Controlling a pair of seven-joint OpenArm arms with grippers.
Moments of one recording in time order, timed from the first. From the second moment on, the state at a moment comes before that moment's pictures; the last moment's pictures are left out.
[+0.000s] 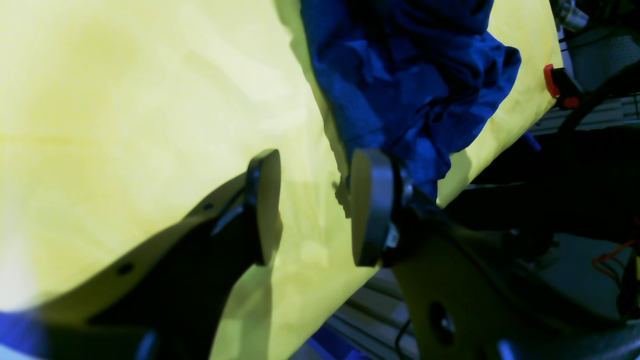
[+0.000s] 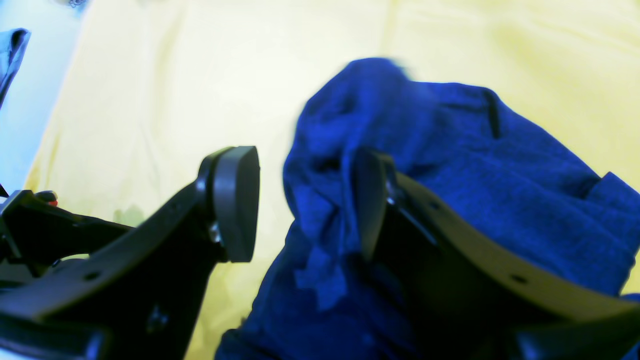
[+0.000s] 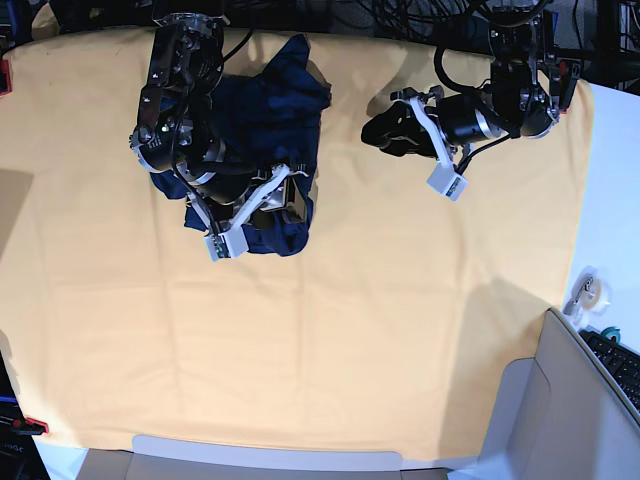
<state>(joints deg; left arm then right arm) 14.5 -13.4 -5.7 108.0 -56.6 -21.6 70.5 -4.2 -6.6 3.8 111.6 25.5 17.7 -67.5</state>
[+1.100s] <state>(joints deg) 15.6 -13.1 -5.6 108.1 -56.6 -21.6 70.3 -13.5 4.2 31.7 96.5 53.2 17.3 -66.5</state>
